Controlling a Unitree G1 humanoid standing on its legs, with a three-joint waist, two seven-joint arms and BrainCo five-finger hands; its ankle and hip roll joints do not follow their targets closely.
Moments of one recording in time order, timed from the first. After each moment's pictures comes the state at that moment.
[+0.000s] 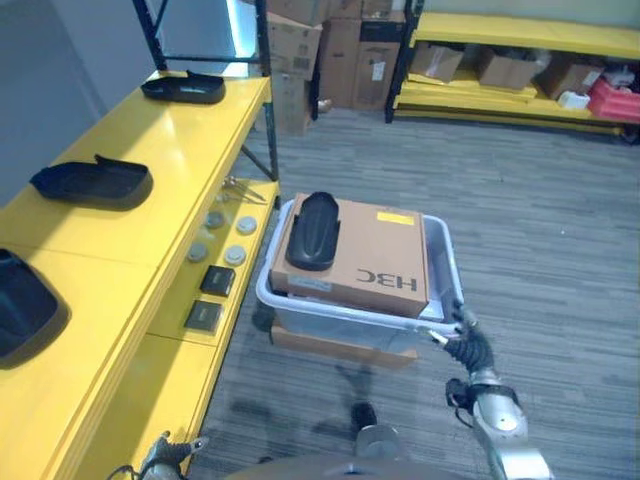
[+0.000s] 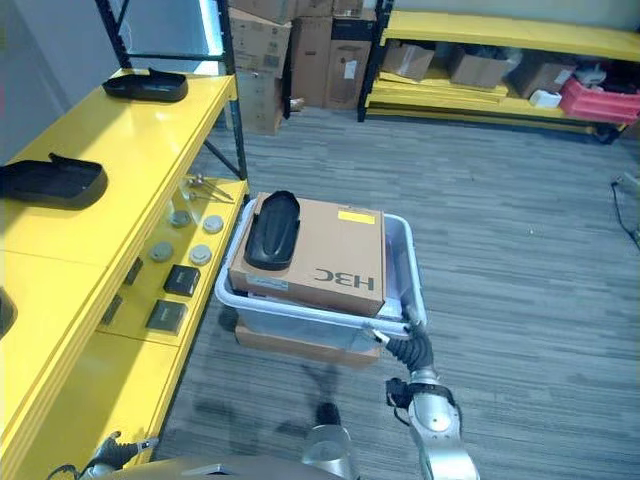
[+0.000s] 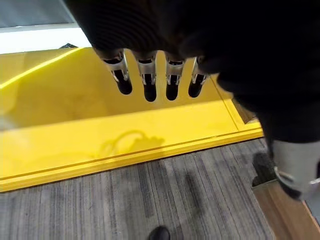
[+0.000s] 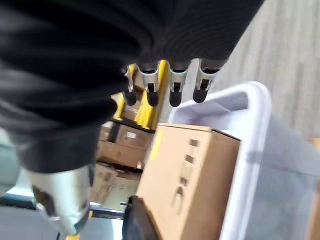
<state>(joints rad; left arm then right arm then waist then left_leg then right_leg) 0.06 0.24 -0.09 1.17 0.31 0.04 0.30 0.29 -0.35 -0.05 0.02 0.01 -0.14 -0.20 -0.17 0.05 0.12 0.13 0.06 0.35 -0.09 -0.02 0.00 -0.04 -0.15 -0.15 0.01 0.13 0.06</state>
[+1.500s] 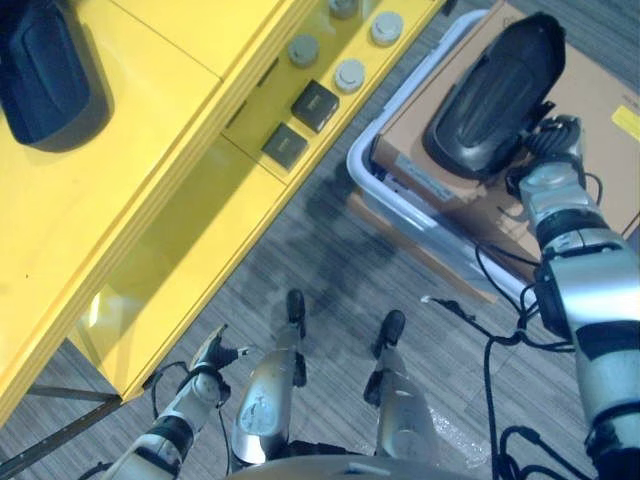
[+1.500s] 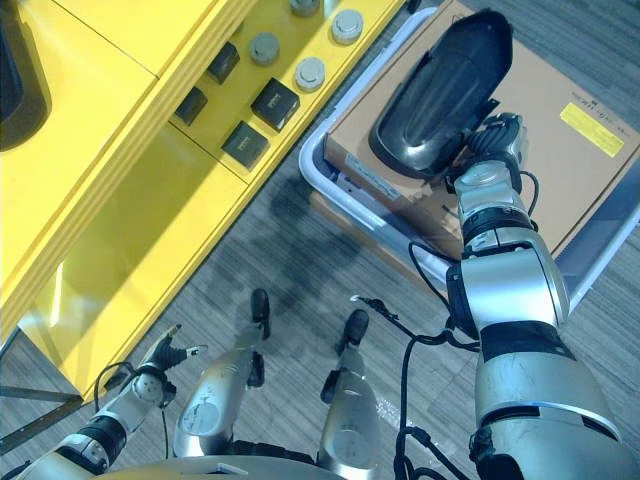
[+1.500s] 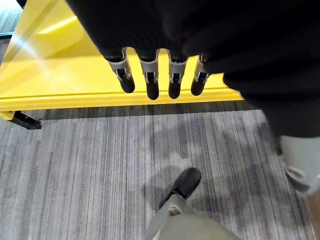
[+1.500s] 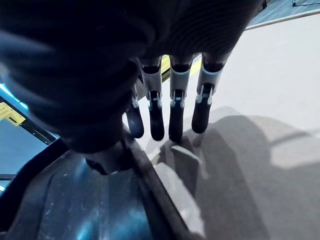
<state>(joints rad) -0.17 0.25 -0.37 0.95 0.22 0.00 0.30 -1.23 -0.68 0.27 1.37 0.04 0.06 -0.38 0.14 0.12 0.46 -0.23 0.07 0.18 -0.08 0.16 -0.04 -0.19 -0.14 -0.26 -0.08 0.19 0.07</state>
